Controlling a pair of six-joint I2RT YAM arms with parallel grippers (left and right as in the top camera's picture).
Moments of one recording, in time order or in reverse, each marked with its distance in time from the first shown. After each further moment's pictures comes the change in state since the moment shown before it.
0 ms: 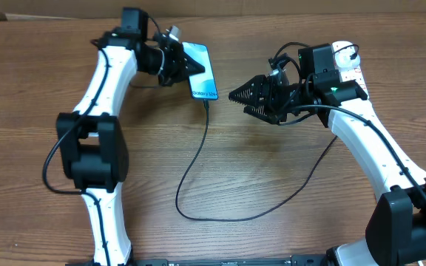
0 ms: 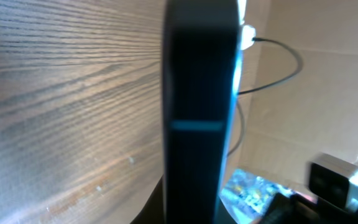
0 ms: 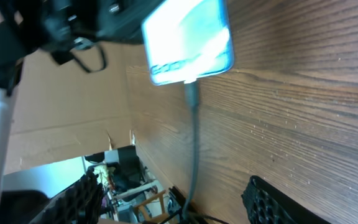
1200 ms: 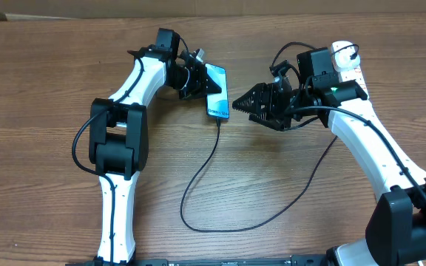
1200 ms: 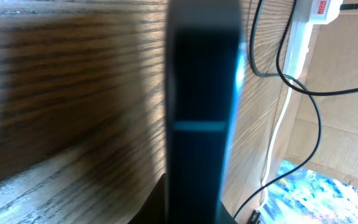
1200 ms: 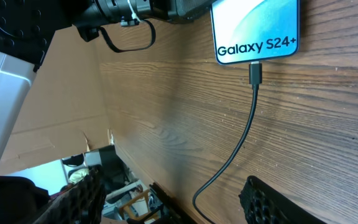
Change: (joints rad) left arm -0.107 0.188 0.000 0.109 -0.090 0.085; right arm 0.000 0.000 0.000 -0.116 0.076 -0.074
